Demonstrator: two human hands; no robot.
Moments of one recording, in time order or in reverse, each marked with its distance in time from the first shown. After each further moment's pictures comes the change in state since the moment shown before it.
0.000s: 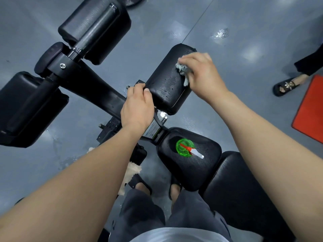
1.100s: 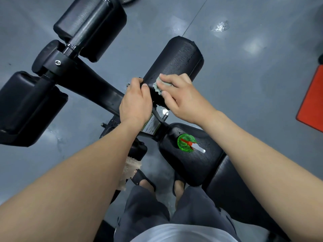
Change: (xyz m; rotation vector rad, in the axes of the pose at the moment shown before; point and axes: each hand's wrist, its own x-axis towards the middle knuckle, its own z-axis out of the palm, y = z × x) left_hand 0.001 -0.003 0.002 -0.027 -0.001 -0.013; right_hand -0.063 -0.061 0.023 0.086 -0.061 -0.156
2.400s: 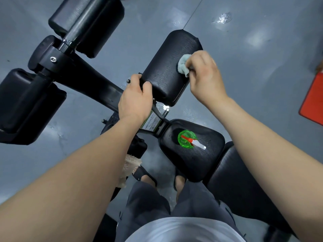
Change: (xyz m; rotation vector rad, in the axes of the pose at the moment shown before) left_hand 0.000 0.001 0.001 -0.012 -0.022 -0.016; right_hand 0.010 0.053 -0.015 -0.043 0.243 0.210
